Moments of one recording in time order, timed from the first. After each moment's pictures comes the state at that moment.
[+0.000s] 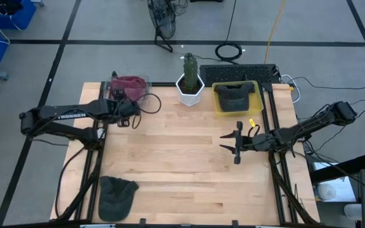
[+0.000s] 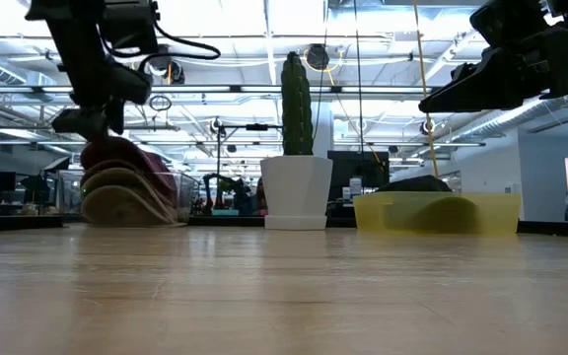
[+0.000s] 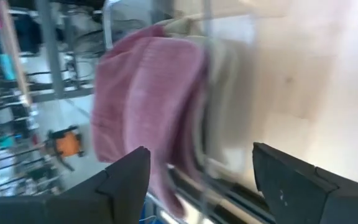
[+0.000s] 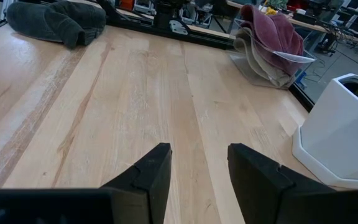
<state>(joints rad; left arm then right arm) 0.29 1.10 0.79 -0.95 -0.74 0.35 0.33 0.87 0.28 0.26 0.47 -0.06</state>
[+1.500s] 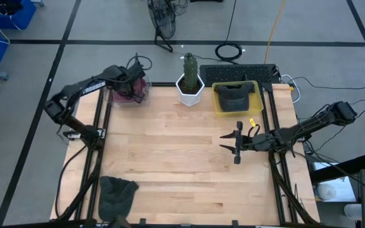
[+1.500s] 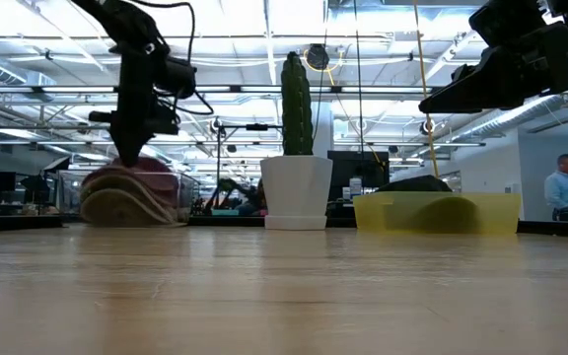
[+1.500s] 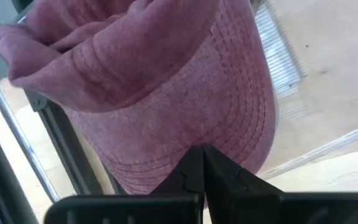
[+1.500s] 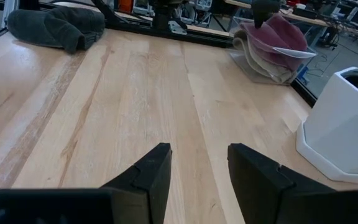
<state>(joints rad) 0.82 1.51 1.17 -1.11 -0.26 -0.32 0.33 0.87 0.28 0.26 0.47 -0.02</state>
